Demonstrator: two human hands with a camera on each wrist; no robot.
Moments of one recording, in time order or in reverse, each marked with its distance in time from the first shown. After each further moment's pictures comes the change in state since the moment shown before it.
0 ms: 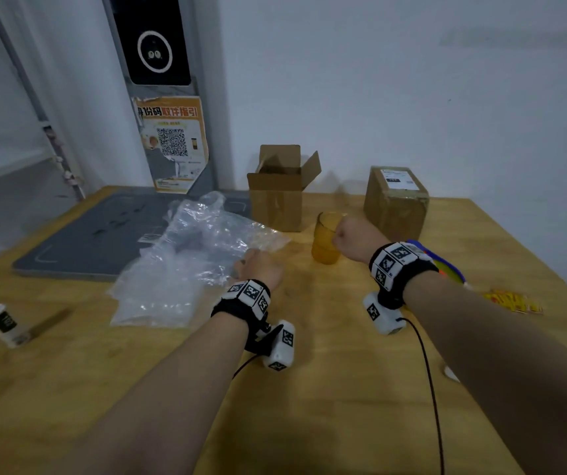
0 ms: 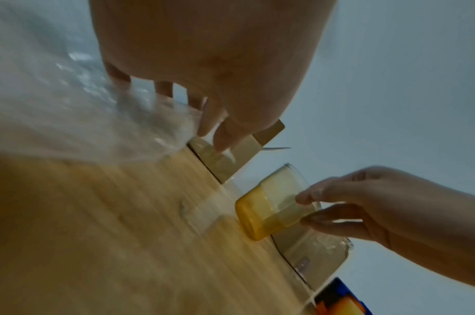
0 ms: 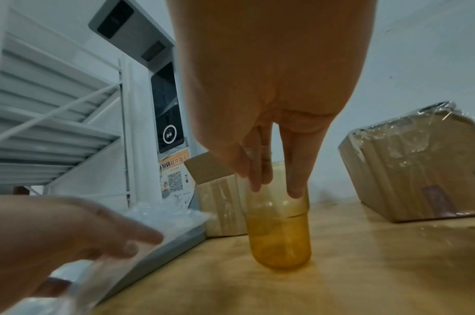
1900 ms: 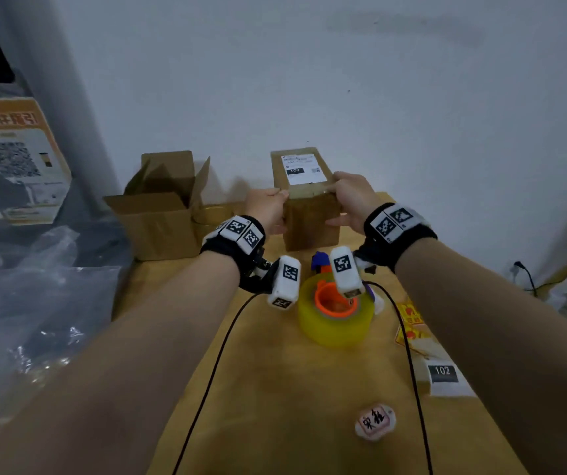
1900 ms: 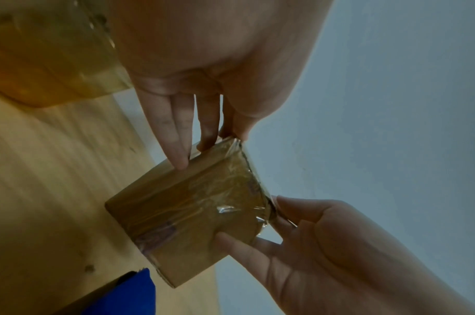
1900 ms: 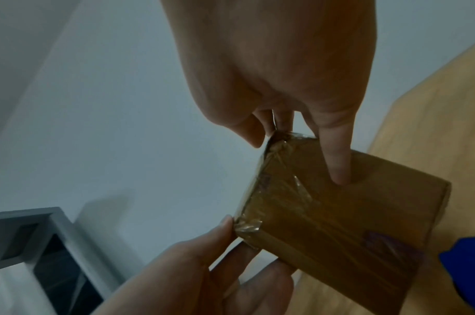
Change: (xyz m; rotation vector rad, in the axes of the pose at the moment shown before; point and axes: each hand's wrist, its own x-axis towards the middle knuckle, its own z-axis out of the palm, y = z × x) left_hand 0.045 0.243 0.084 -0.737 -0.288 0.227; right_hand 0.024 0.152 -0.103 1.058 0.279 0.398
